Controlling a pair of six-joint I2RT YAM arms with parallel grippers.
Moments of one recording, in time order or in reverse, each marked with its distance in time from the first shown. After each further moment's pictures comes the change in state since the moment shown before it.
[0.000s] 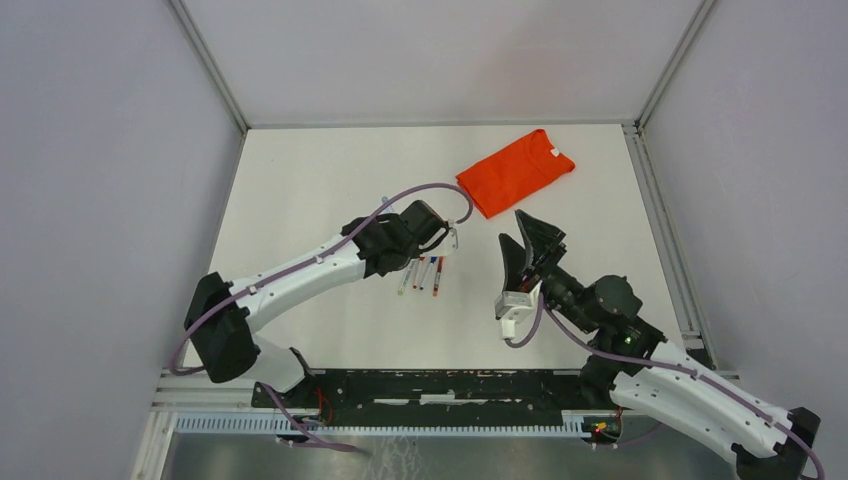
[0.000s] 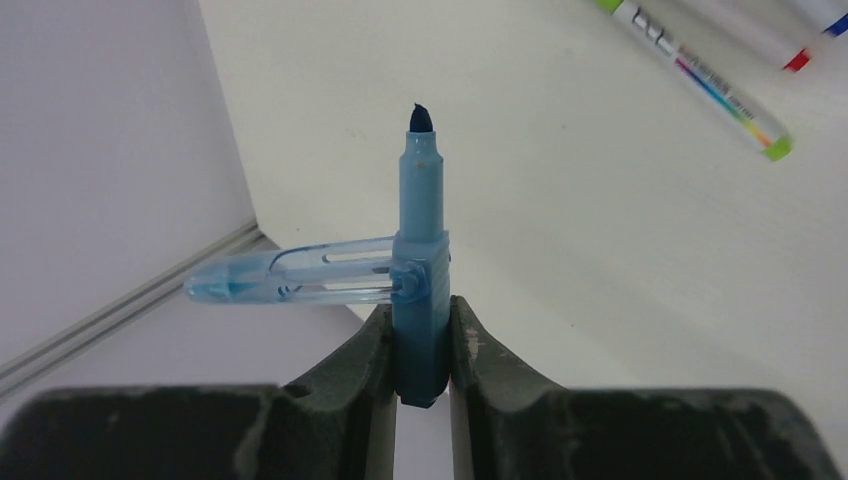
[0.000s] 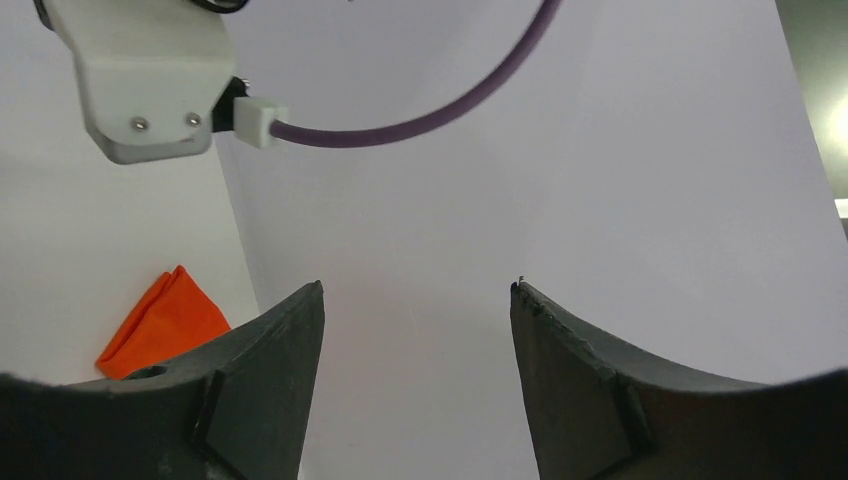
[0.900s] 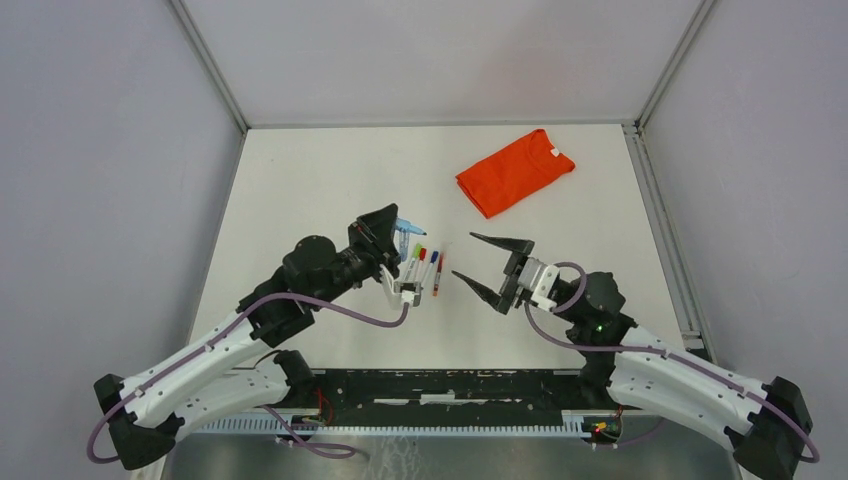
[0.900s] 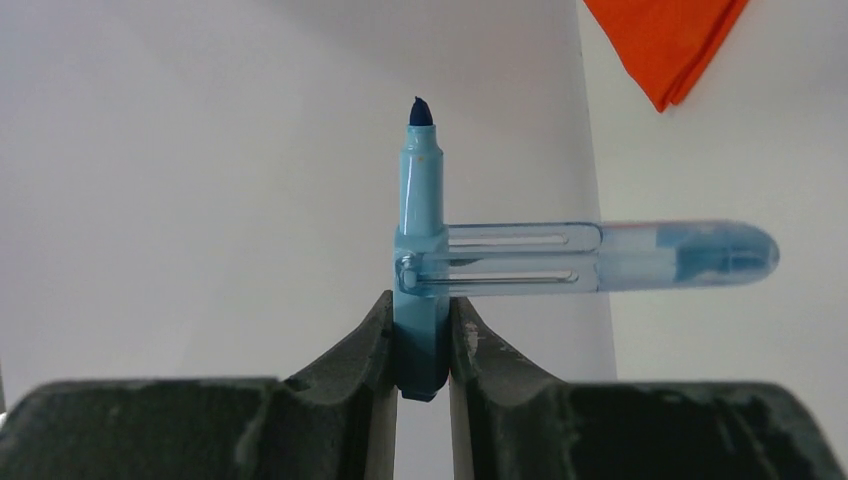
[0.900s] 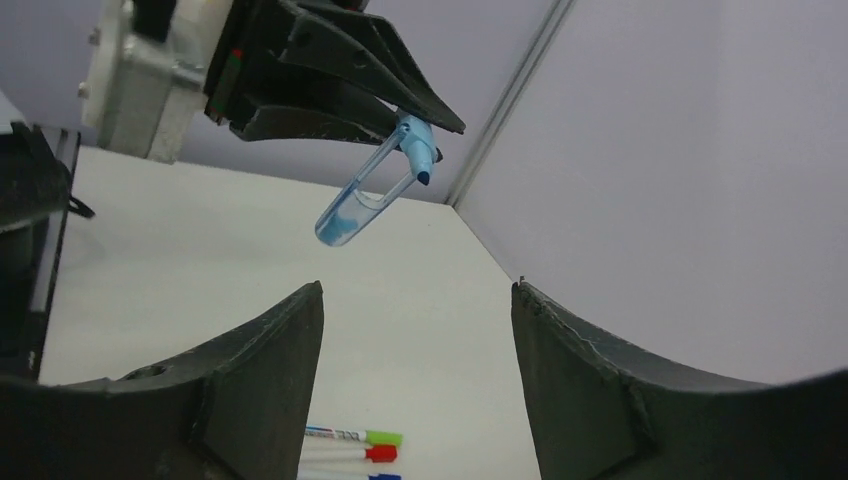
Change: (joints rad) left arm 0.003 -0.705 -0.462 0.664 0.433 0.921; right arm -0.001 0.159 -0.063 0.369 -0.344 0.926
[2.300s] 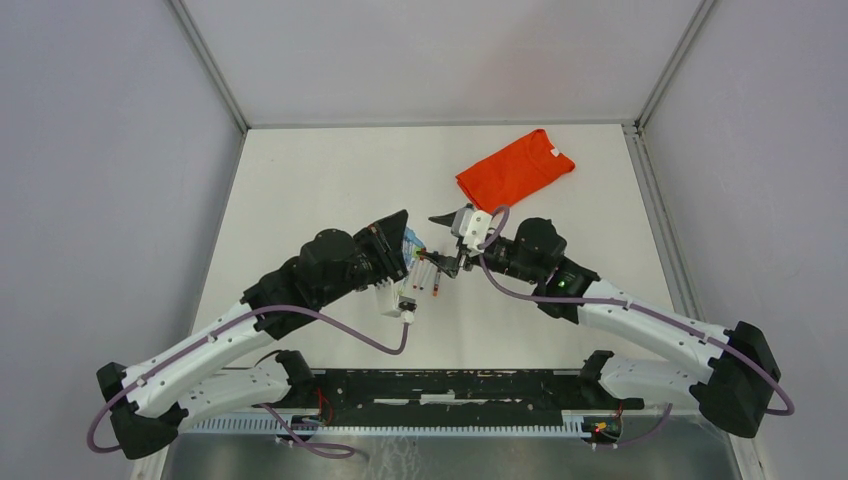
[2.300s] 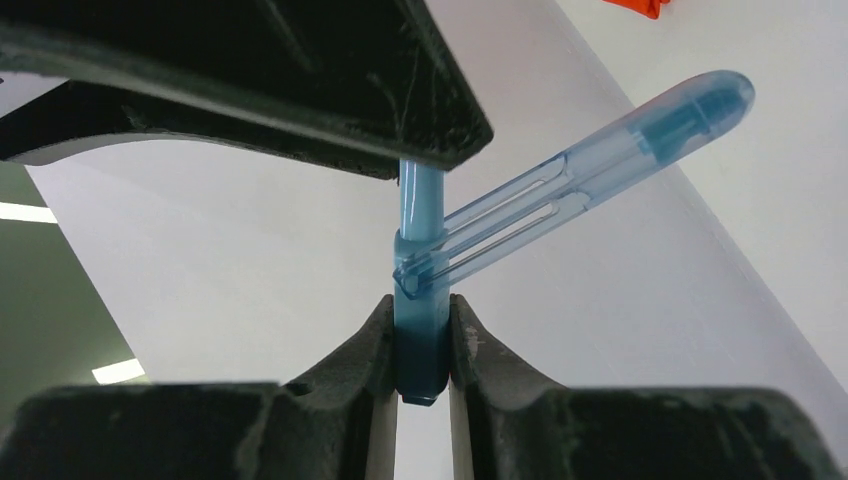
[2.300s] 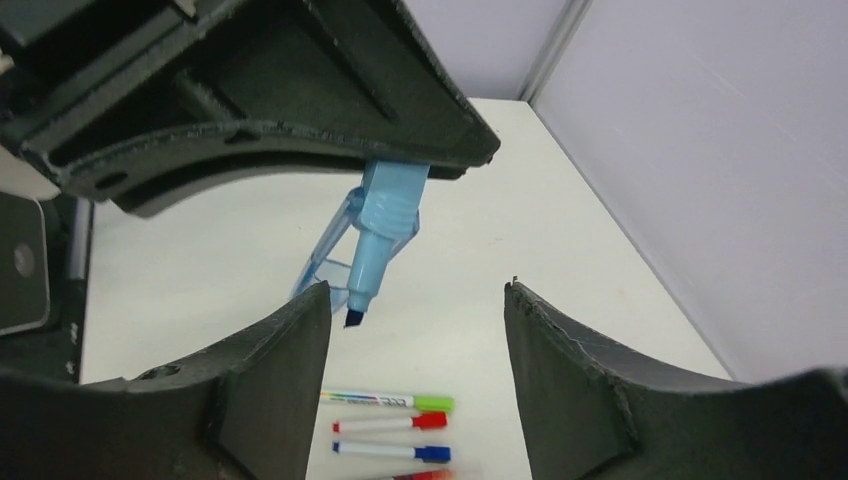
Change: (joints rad) left arm -0.029 0.066 0.090 -0.185 0.003 0.464; right arm 0.000 0.407 0.364 -0.212 0.012 0.181
